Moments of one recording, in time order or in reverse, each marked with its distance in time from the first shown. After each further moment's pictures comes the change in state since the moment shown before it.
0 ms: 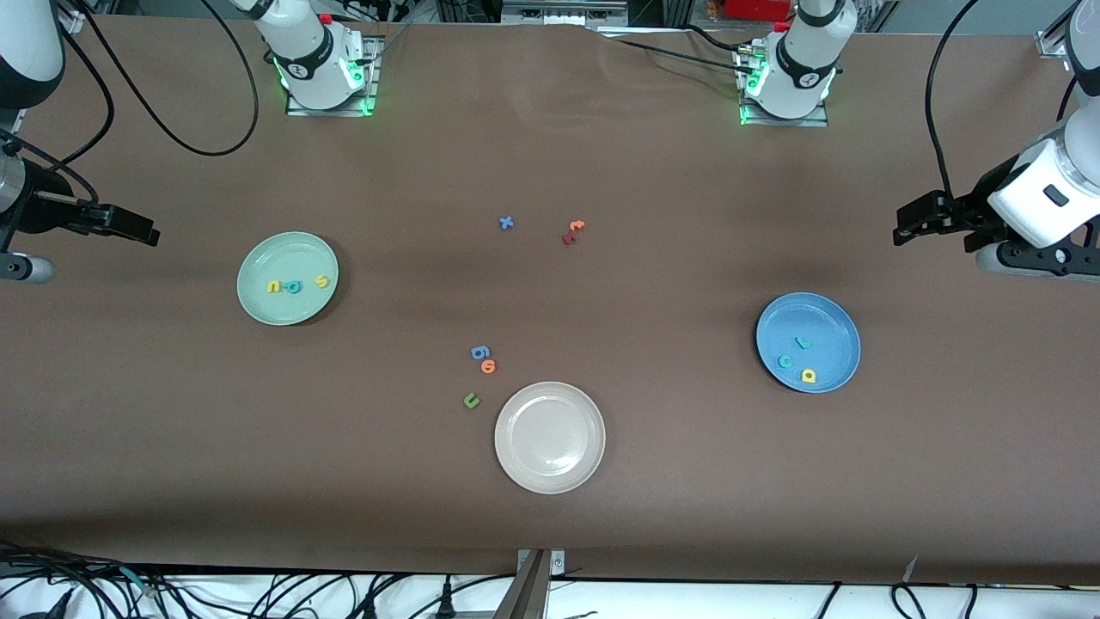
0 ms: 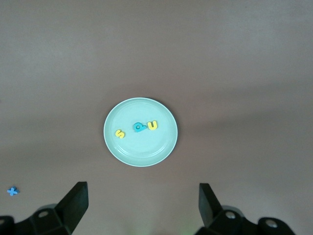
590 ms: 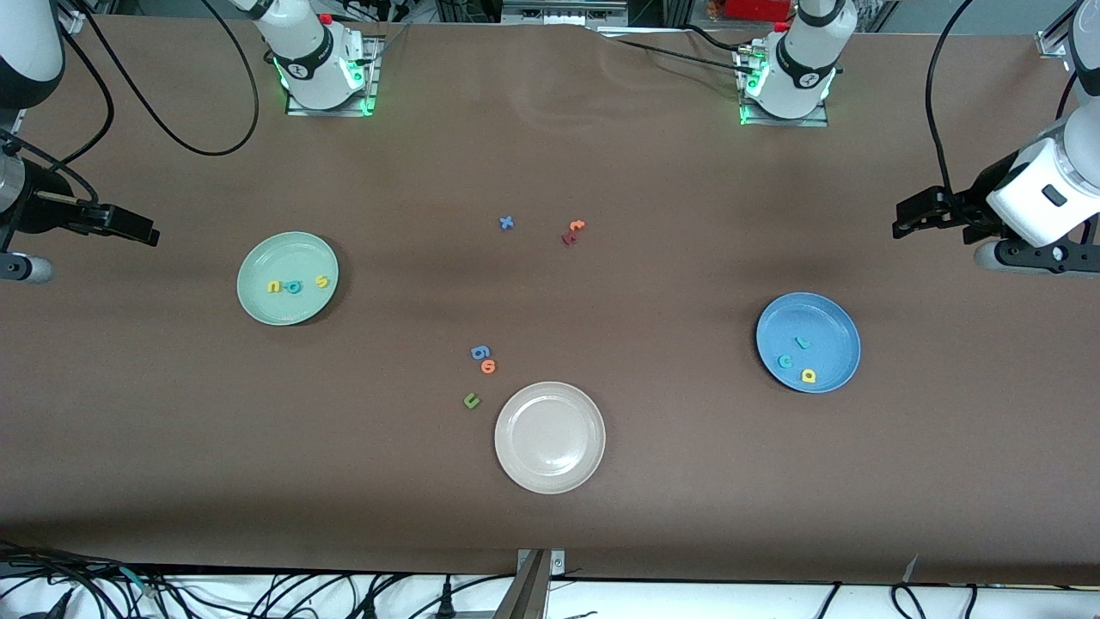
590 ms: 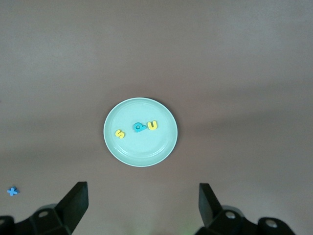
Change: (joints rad) left arm -0.001 0.005 0.002 0.010 0.000 -0.038 -0.016; right arm 0.000 0.000 0.000 0.000 0.000 0.000 0.000
